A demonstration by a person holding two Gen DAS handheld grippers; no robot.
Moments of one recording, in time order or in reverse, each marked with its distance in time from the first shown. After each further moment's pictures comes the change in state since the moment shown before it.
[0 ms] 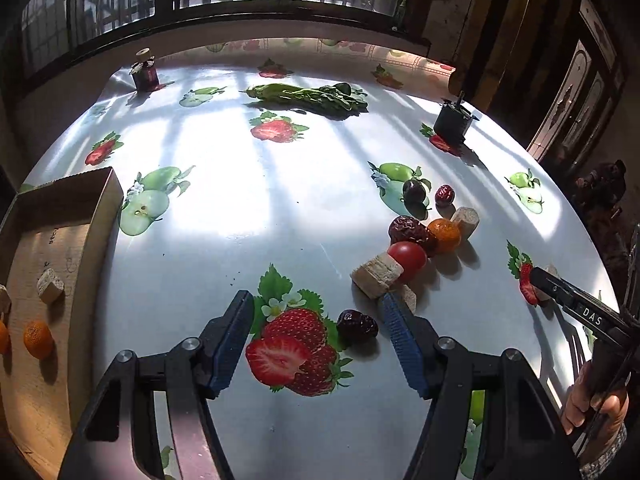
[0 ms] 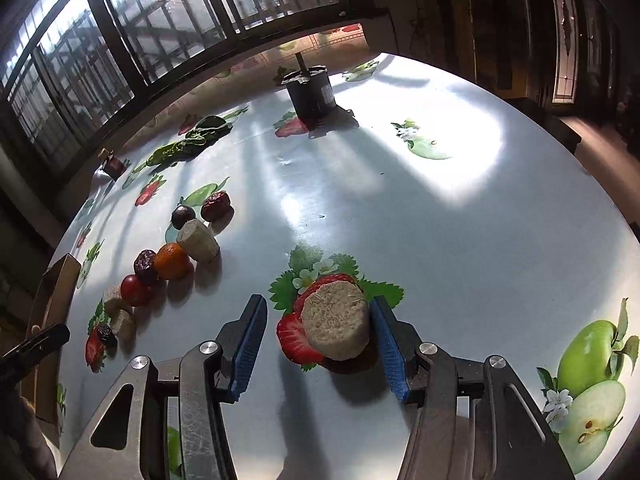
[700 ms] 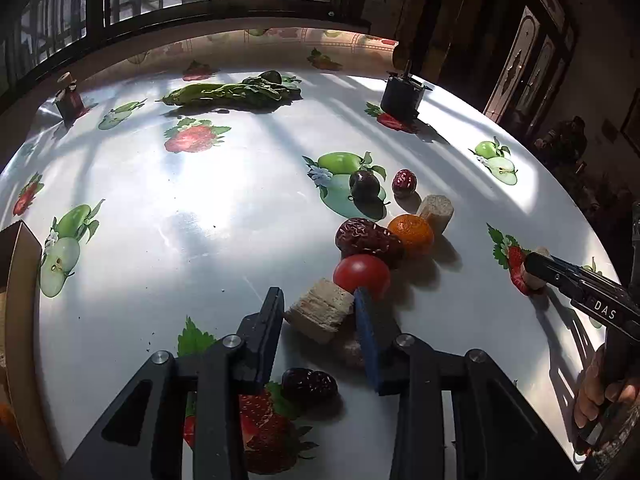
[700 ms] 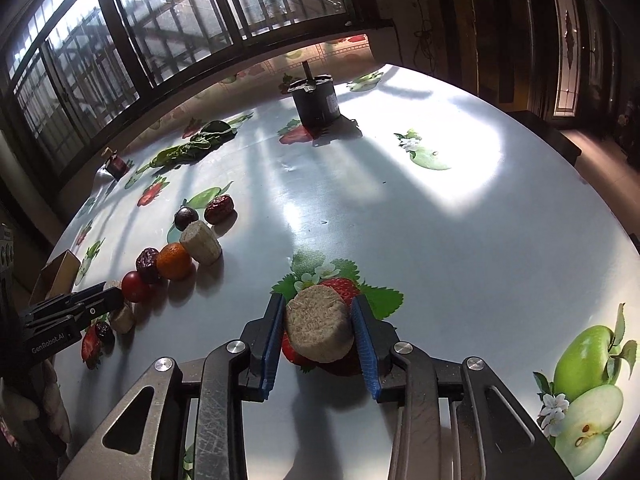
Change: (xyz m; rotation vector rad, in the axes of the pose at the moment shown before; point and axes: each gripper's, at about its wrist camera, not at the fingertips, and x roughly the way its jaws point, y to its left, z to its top) left arm 0.048 -0.024 0.012 0.136 0.021 -0.143; right arm -0.004 0.003 -0.002 -0.020 -0.029 -0.009
